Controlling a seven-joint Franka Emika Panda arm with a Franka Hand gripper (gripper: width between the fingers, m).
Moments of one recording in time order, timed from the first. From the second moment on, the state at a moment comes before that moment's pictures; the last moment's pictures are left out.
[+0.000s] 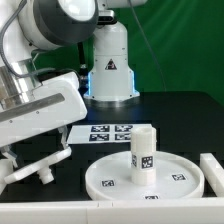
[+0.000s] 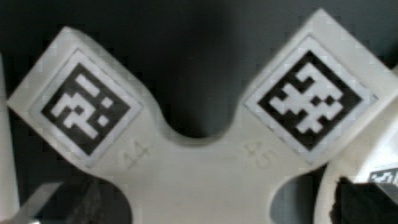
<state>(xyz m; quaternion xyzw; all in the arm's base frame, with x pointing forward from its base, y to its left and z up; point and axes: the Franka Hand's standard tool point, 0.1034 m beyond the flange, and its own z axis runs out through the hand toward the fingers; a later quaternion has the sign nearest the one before) 0.532 -0.151 0.034 -0.99 -0.06 -0.06 0.13</state>
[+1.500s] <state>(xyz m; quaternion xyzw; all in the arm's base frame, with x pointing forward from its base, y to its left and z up) 0.531 -0.155 0.029 -0.99 -0.06 -0.06 0.12</state>
